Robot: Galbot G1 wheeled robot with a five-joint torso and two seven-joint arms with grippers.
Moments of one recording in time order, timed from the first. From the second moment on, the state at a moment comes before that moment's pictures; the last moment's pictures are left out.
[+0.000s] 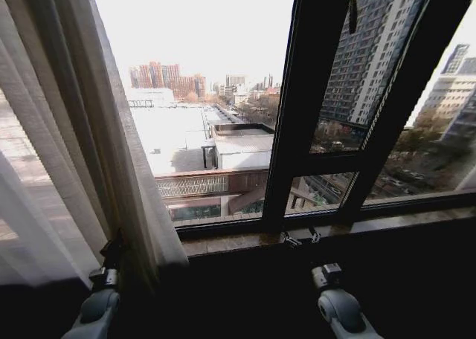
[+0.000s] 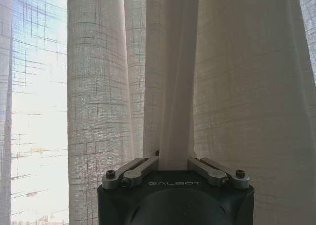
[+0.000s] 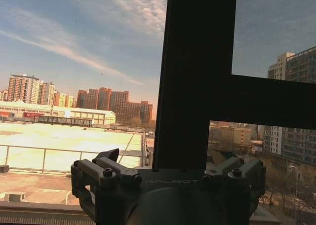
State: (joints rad) left arm 1.14 -1.09 -0.67 -1.30 -0.38 -0.38 -0.12; right arm -1.34 1.17 0.51 1.81 0.27 0.16 0.03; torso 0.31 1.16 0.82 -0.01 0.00
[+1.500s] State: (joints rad) left arm 1.12 -0.99 -0.82 -1.22 -0.35 -0.34 -0.29; right arm -1.34 1.18 0.51 1.81 0.27 0.16 0.03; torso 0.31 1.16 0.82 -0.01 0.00
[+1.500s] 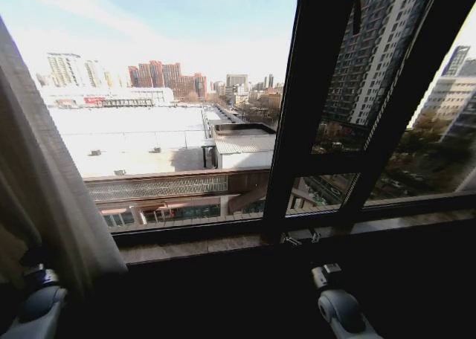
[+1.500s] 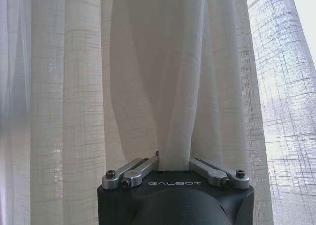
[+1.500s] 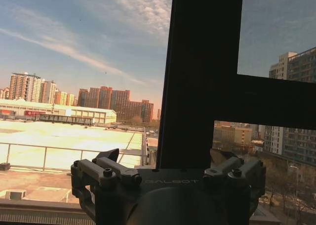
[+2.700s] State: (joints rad) left arm 1.11 -1.05 -0.73 -1.30 -0.34 -0.41 -0.10; right arm -1.34 1.18 0.51 1.81 0.27 0.16 0.03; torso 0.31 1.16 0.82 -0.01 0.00
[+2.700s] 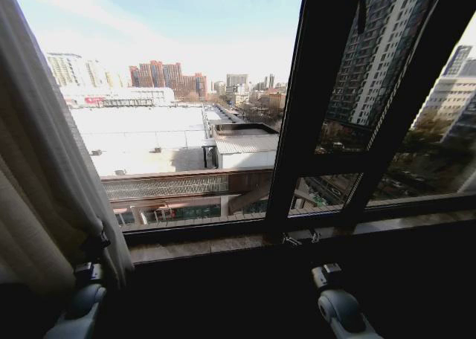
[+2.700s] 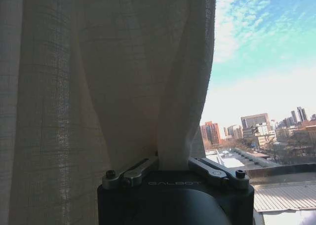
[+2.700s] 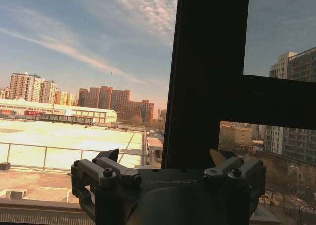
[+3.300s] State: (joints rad) left arm 0.90 -0.91 -0.80 -0.87 -0.38 -0.35 -0.20; right arm -1.34 1.18 0.51 1.81 0.27 0.16 0.03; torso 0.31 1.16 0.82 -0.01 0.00
